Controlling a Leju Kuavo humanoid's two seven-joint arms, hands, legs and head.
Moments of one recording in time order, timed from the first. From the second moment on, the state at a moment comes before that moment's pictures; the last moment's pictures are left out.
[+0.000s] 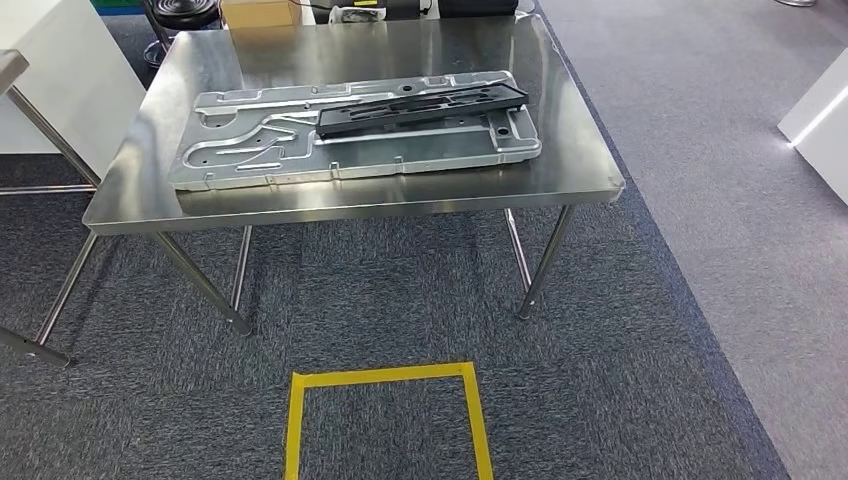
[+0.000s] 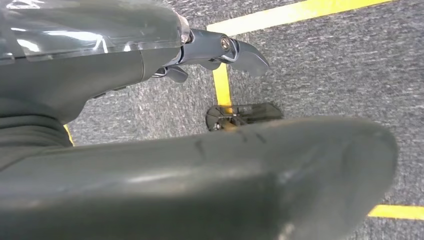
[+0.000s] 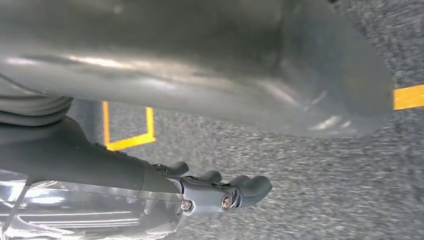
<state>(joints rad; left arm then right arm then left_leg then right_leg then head) -0.07 -0.11 1.26 -0.21 -1.09 -0.15 -0.25 -0.03 0.08 -0.94 -0.21 0.89 -0.21 0.01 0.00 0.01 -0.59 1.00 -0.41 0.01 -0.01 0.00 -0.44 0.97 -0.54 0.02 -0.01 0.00</state>
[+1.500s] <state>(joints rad) -0.08 -0.09 1.27 -0.21 -1.05 -0.17 -0.27 -0.06 0.08 -0.92 -0.20 0.95 -0.20 -0.07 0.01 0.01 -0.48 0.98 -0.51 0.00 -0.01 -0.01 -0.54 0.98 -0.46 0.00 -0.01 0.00</state>
